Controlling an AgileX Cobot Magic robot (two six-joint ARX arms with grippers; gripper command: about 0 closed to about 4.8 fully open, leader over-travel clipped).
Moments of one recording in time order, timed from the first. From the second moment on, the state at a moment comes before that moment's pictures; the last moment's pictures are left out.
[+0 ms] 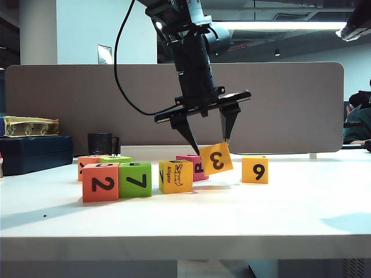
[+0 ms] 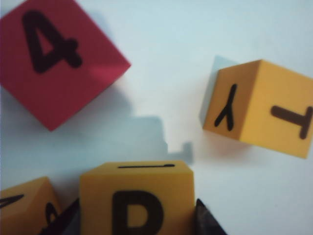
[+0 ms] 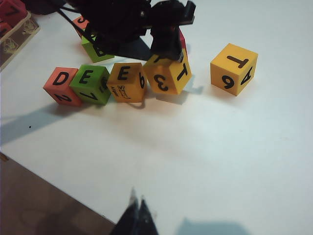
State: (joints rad) left arm -0.67 2.35 2.27 -1.00 -0.05 -0.69; right arm 0.32 0.69 0.72 -0.55 -0.26 0.10
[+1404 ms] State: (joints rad) left arm -0.69 2.39 2.25 -0.96 0.02 -0.67; right arm 0.32 0.69 0.72 -0.55 -0.26 0.10
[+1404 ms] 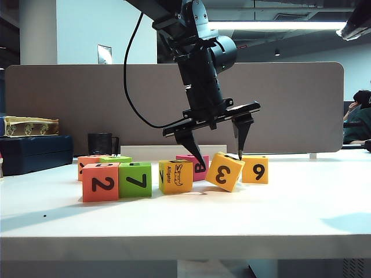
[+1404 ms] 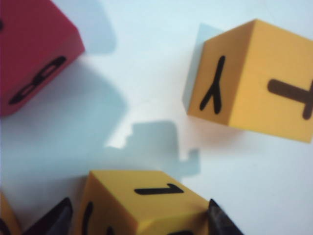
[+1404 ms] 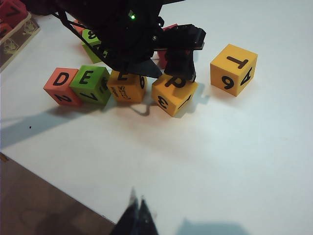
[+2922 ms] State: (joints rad) left arm -0.69 2.35 2.32 -1.02 0.10 0.26; right arm 0.32 0.69 0.72 -0.56 -0.26 0.10
